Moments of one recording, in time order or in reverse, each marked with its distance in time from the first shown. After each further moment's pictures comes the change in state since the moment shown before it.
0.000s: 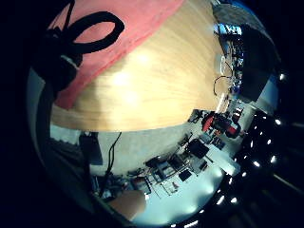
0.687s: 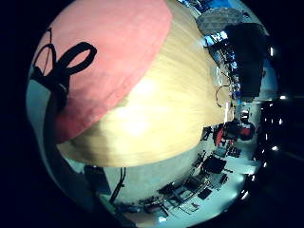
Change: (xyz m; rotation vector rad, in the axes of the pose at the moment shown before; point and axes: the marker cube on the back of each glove) left arm -0.012 0.008 -0.062 0.140 0.070 0.002; right arm 0.006 -0.007 0.001 0.378 -0.092 -0.032
